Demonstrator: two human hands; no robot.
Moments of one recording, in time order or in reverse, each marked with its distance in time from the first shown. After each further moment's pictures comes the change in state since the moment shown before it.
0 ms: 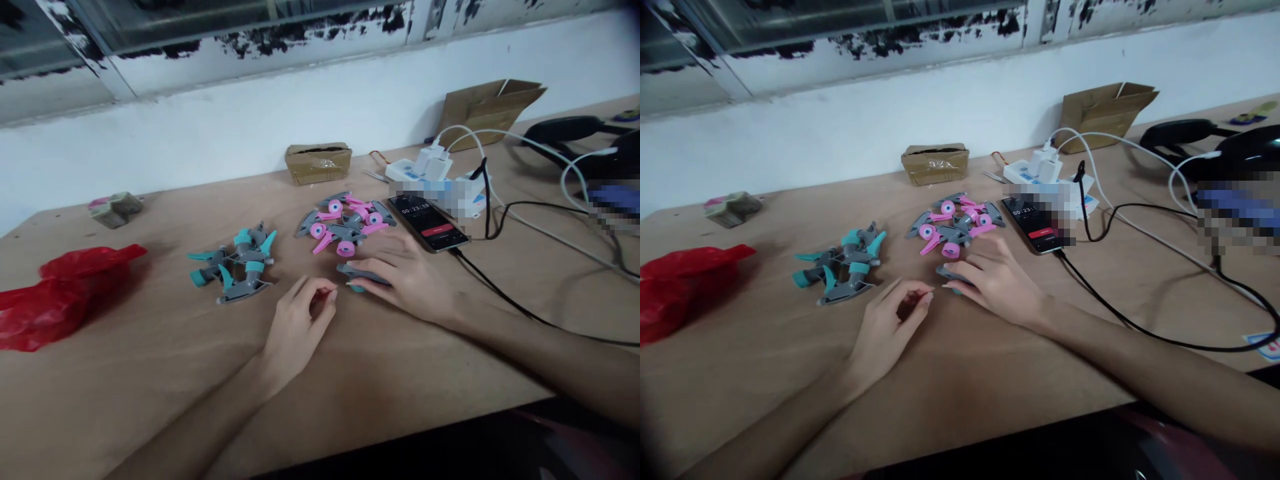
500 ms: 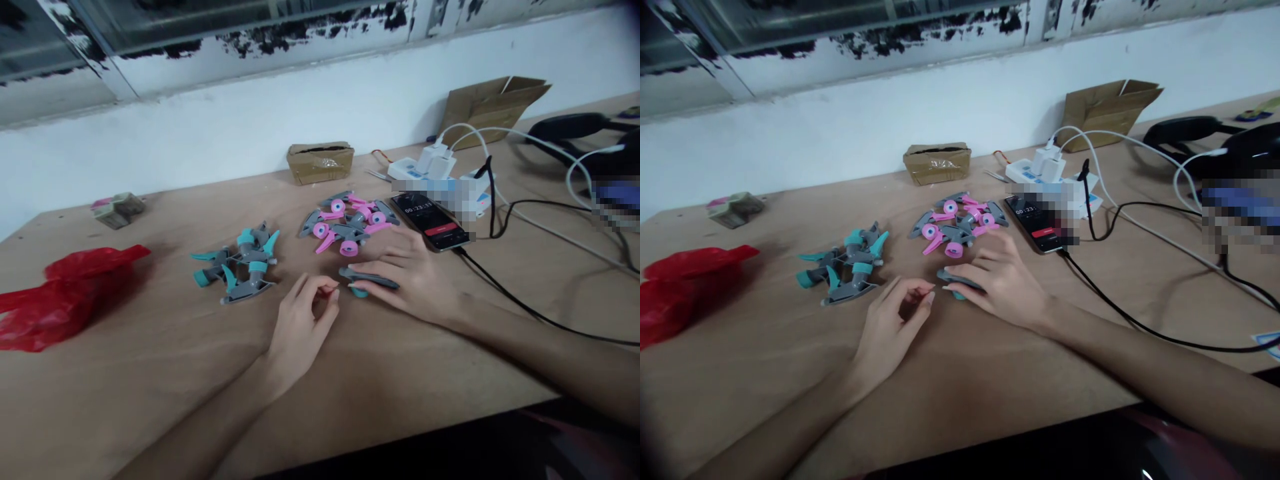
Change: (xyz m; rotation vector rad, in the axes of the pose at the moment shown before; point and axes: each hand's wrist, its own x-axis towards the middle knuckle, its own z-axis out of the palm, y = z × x) left_hand -0.001 -0.001 0.001 -0.008 0.062 0.018; right_hand -0.002 -0.005 0.003 0.004 -0.028 0.046
